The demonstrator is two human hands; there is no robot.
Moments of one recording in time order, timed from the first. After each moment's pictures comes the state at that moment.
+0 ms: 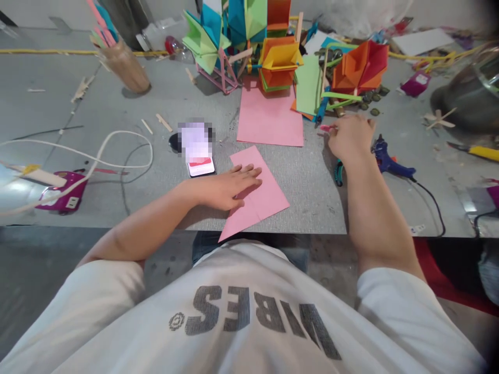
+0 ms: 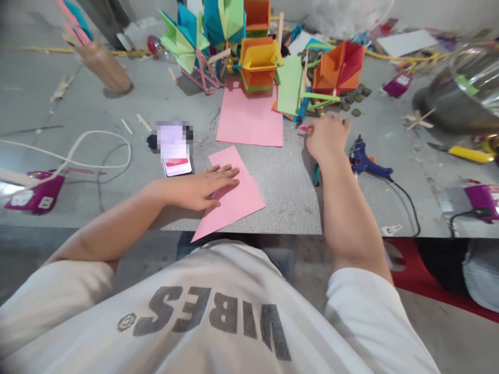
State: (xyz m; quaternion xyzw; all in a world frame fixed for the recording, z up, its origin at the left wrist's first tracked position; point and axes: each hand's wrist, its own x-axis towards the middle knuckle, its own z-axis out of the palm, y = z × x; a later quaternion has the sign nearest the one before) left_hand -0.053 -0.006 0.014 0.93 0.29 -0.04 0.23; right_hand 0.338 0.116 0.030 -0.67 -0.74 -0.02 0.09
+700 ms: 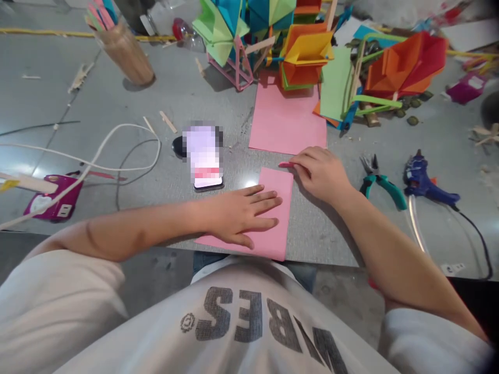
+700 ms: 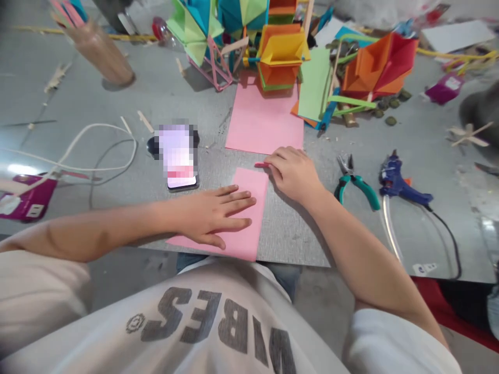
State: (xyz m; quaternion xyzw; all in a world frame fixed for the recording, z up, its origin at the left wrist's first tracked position) left_hand -0.049 -0.012 -0.003 0.98 0.15 0.05 0.14; right_hand 0.250 0.074 -0.002 -0.43 -0.89 0.08 0.15
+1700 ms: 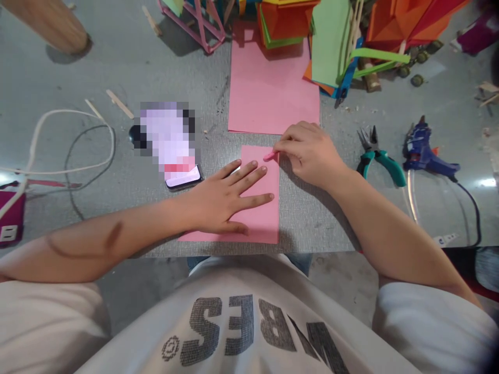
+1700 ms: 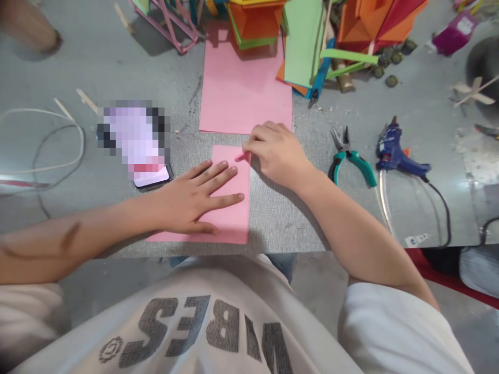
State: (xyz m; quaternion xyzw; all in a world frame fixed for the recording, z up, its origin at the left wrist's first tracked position) left_hand -0.055 -0.005 -0.017 0.95 0.26 0.03 0.20; right_hand 0.242 0.077 0.003 -0.42 -0.89 0.13 0.11
